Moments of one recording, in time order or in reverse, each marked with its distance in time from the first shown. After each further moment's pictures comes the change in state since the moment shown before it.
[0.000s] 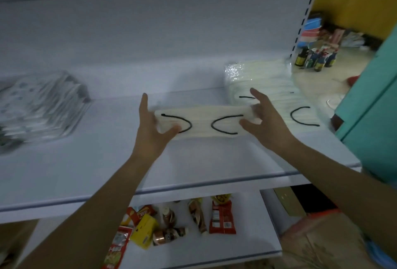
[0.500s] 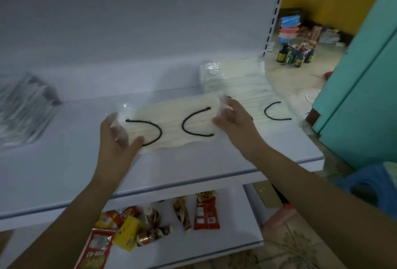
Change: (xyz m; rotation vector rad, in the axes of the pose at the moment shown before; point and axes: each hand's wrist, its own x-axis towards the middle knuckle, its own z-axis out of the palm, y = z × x) left_hand -0.028 0.003 -0.001 -0.062 0.104 0.021; right_hand -0.008 -0.004 -0.001 0.437 -0.019 0.085
